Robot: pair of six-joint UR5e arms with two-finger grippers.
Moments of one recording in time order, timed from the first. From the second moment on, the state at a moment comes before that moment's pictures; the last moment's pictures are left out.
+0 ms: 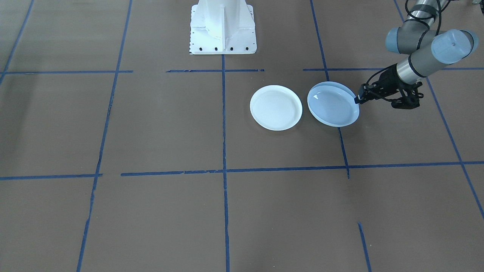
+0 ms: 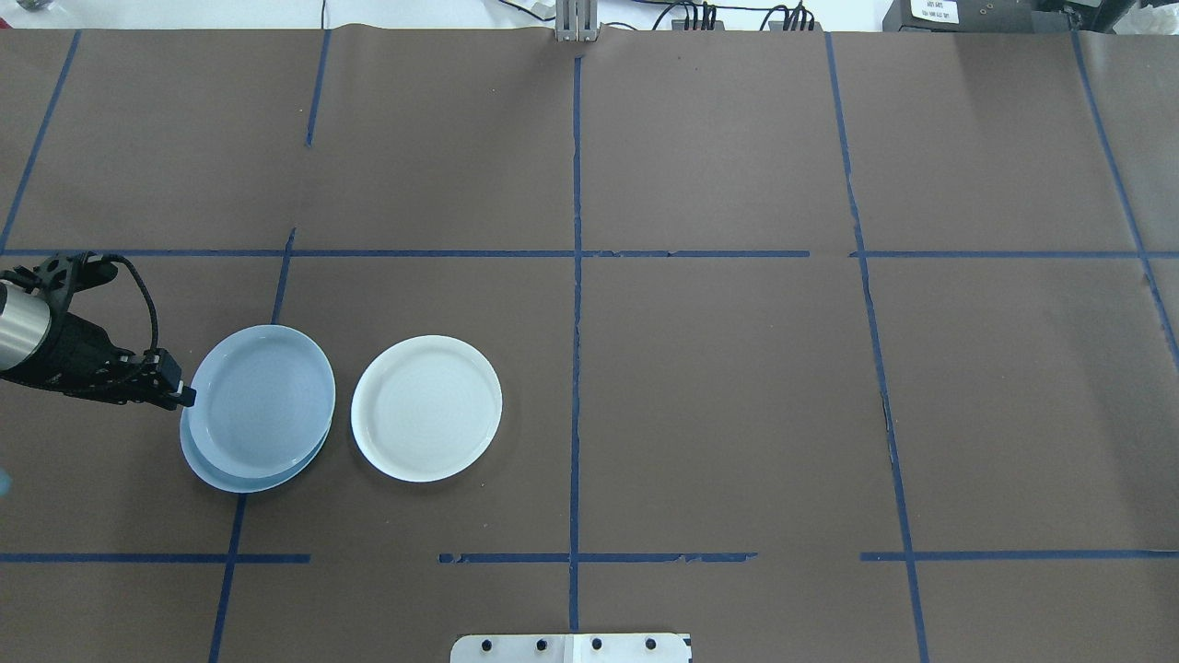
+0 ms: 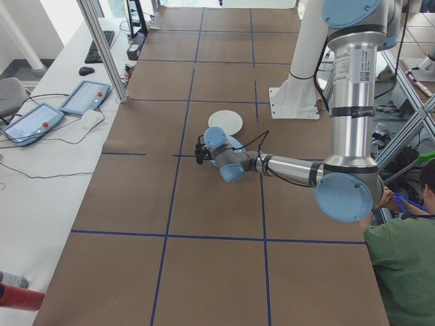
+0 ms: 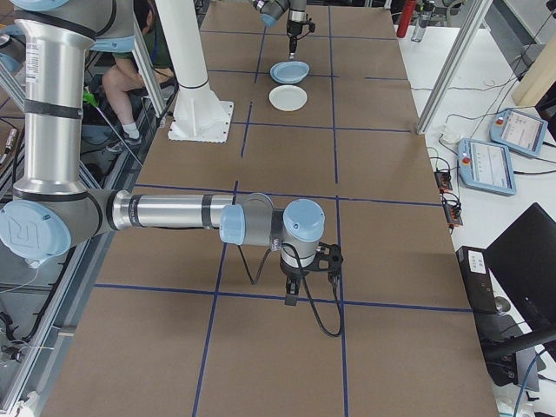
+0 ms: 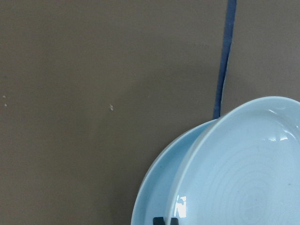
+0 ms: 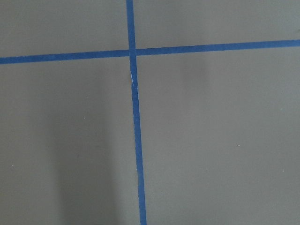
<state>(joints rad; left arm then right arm) -0.85 -1.53 -1.67 -2.41 -2.38 -1.18 1.56 -1.69 1.73 -1.64 2.31 0.06</state>
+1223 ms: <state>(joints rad) -0.75 -1.68 -1.77 -2.39 -2.35 -1.50 1.56 -1.69 1.73 -1.64 2.31 0.06</state>
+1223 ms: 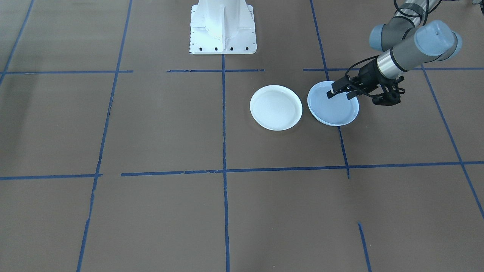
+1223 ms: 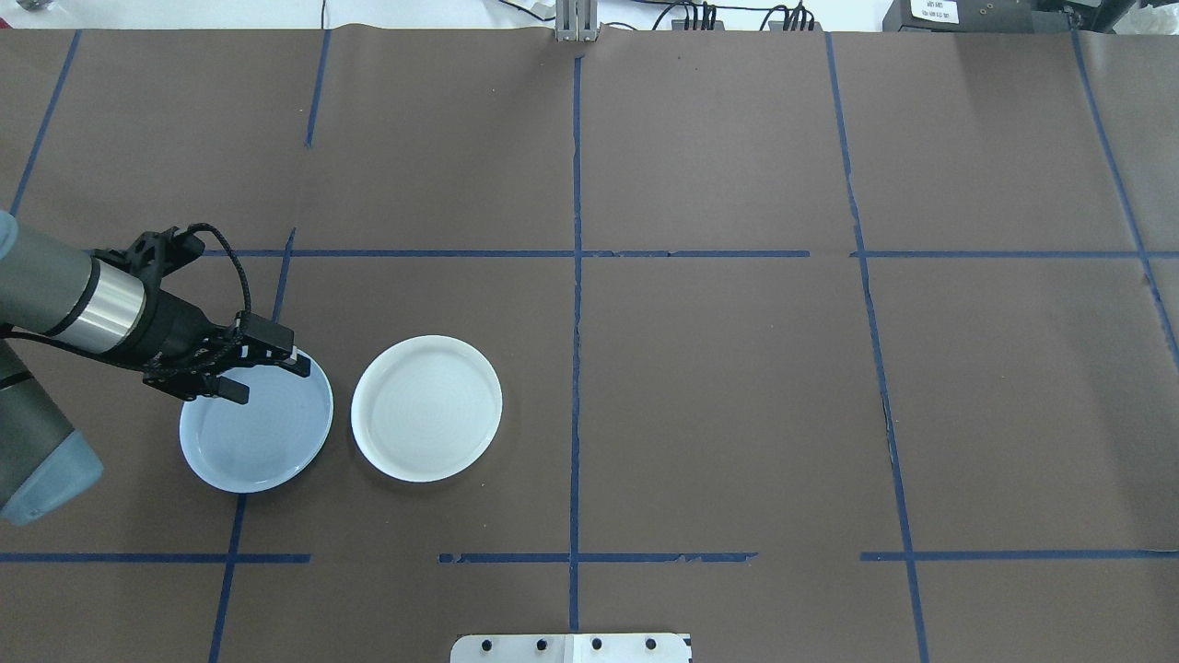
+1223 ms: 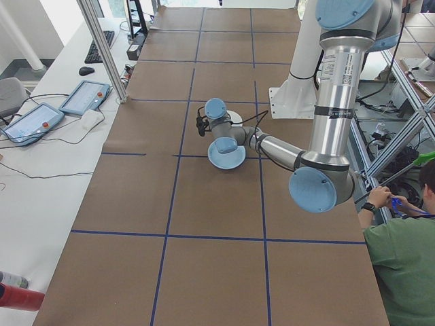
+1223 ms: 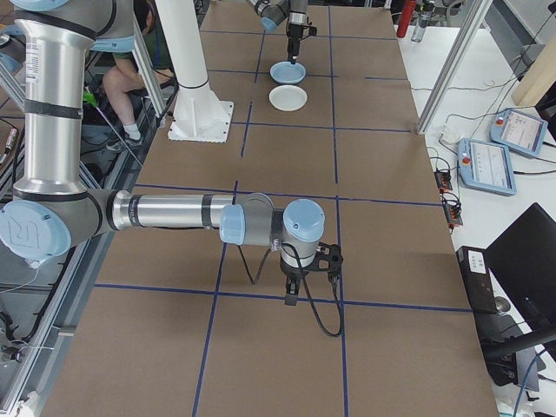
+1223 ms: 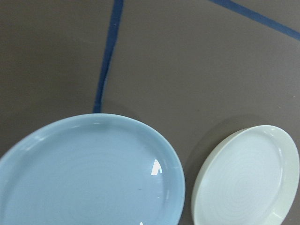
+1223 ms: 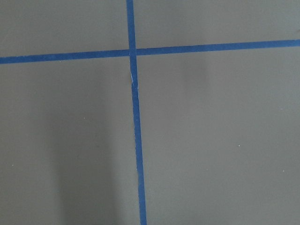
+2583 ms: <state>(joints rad) -0.54 -1.77 -1.72 -2.32 -2.17 -1.68 1.56 -1.69 1.73 -1.64 2.31 0.06</state>
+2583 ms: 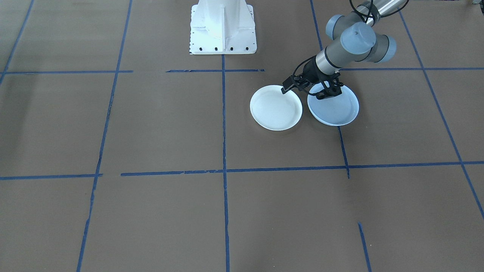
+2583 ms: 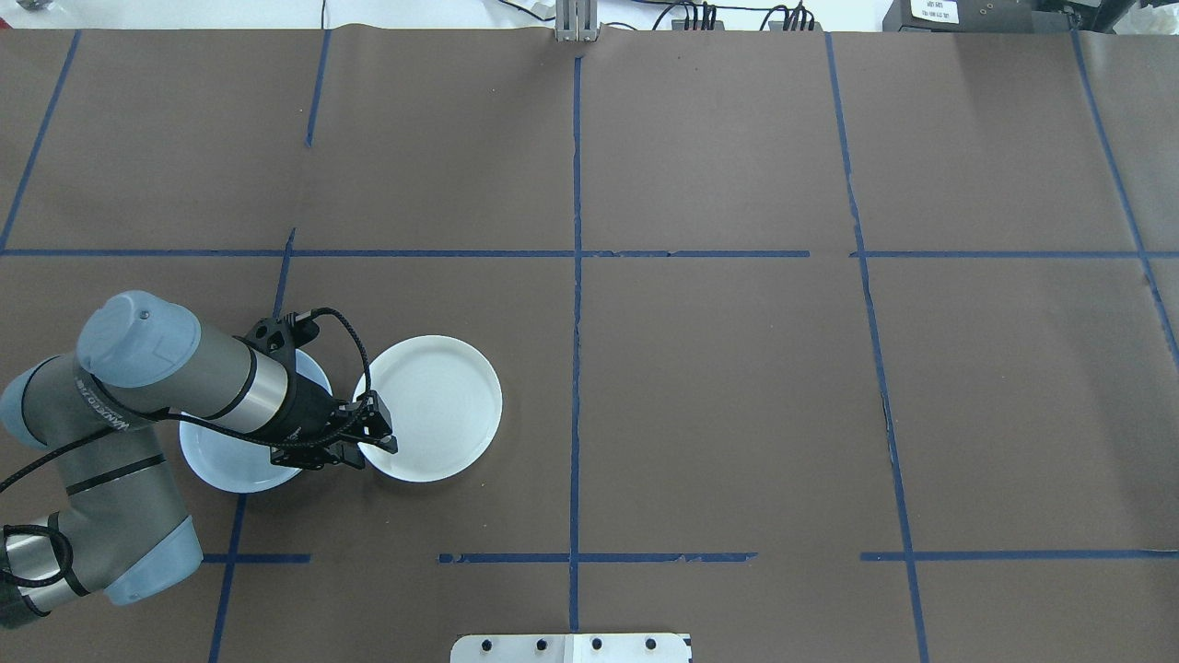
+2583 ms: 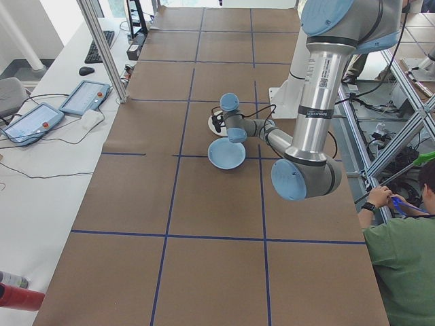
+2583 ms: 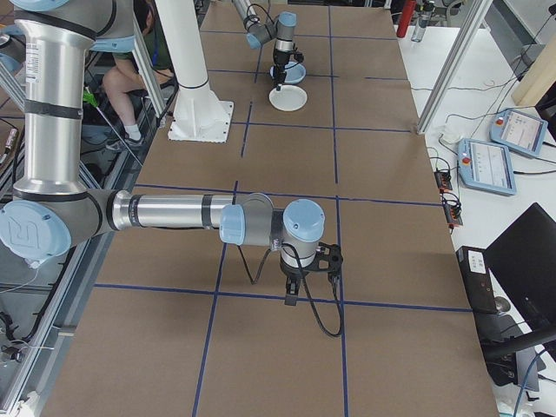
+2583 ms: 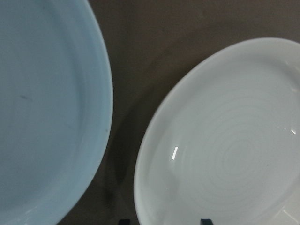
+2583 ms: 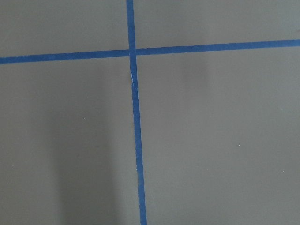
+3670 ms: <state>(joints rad) -0.60 -1.75 -1.76 -2.33 -2.33 -1.66 1.56 -1.69 1.73 -1.64 2.31 0.06</state>
